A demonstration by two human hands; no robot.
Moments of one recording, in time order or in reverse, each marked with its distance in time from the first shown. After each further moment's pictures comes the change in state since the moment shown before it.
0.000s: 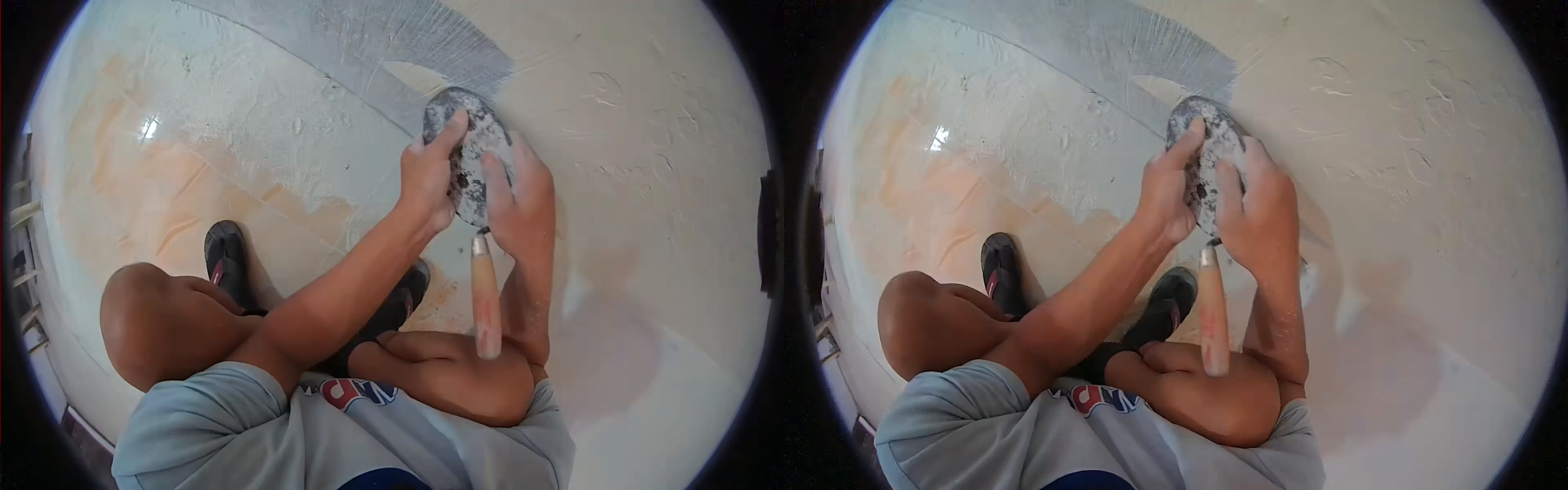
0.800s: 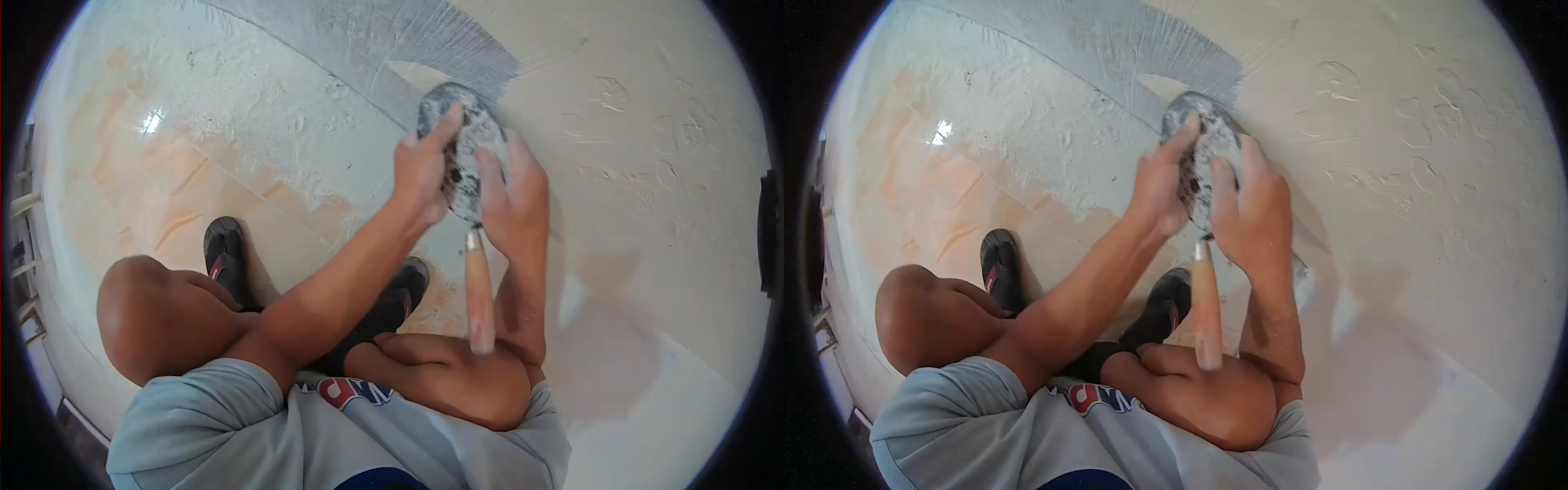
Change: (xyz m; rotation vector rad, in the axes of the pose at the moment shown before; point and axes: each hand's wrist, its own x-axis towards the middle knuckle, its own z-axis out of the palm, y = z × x) left_hand -0.003 0.010 0.003 0.068 0.041 0.030; right_hand 0.000 -0.001 0.008 -0.023 -0.006 0.023
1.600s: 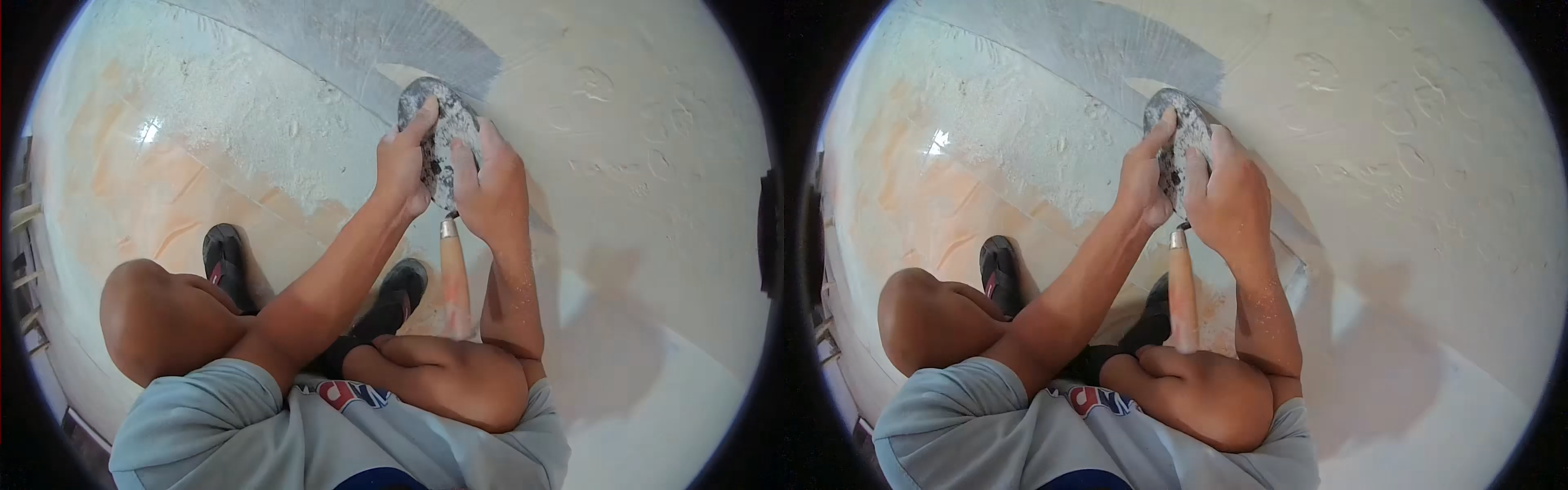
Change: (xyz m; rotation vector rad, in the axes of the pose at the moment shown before) left_hand 0.015 0.000 -0.017 -0.135 -0.154 -0.044; right_hand 0.006 0.004 0.010 -0.081 -0.020 0.024
